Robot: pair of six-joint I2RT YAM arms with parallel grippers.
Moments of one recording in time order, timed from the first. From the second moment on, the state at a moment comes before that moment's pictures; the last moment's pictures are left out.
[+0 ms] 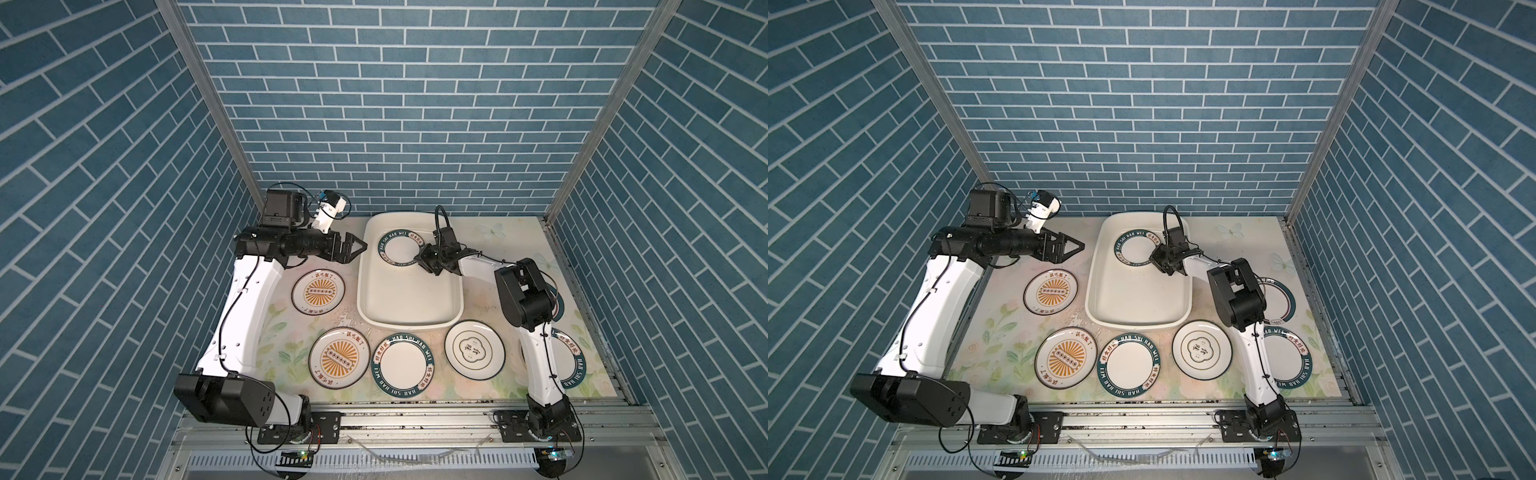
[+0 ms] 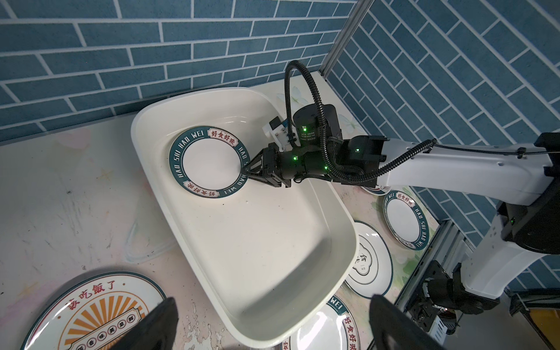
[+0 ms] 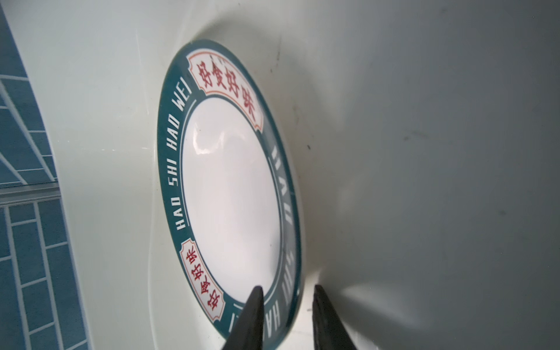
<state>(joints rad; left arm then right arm) -0.10 1.42 1.66 -1.02 0.65 0.11 0.51 2.29 1.61 -0.09 -0.28 1.08</state>
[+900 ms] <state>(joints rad) -0.09 1.40 1.65 -1.02 0.66 0.10 0.52 2.10 1.64 -0.30 -0.29 0.96</state>
